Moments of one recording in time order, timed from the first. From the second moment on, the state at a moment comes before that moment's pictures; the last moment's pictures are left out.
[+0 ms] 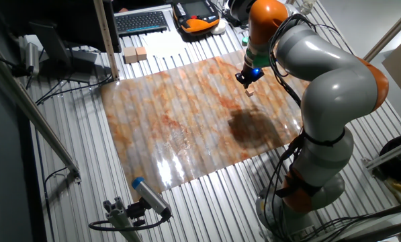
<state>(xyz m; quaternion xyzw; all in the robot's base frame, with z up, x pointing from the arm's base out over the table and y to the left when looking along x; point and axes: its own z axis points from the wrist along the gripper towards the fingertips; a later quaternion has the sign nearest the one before) 0.515 0.001 0.236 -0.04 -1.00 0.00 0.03</state>
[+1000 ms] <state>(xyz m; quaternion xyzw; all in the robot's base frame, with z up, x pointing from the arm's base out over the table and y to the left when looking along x) 0.516 0.001 0.236 -0.06 -1.00 0.01 0.03</state>
